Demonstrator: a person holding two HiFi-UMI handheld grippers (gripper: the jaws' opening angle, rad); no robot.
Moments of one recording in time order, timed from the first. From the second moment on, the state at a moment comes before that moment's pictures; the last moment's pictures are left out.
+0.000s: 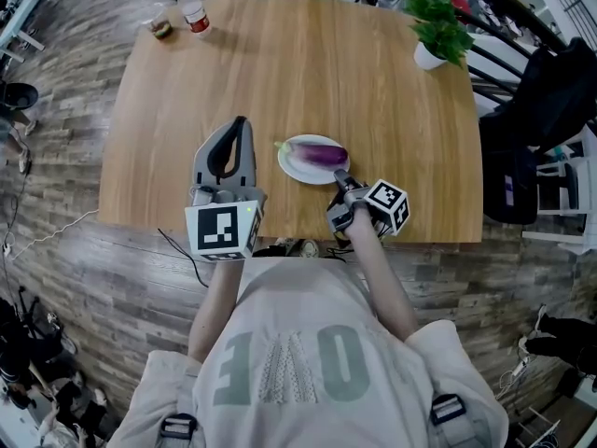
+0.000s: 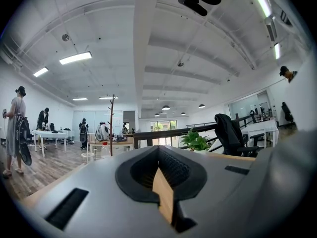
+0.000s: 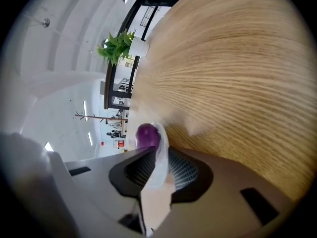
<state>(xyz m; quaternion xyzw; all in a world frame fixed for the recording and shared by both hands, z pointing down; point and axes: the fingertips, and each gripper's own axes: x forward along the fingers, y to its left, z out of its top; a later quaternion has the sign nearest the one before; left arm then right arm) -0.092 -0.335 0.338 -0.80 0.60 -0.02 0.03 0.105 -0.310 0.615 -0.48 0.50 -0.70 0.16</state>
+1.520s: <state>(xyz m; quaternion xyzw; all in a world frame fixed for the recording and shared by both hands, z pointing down) -0.098 -0.320 0.303 -0.80 0.59 0.02 0.06 0.112 -0.320 0.348 -0.64 0.77 -0.07 0.02</state>
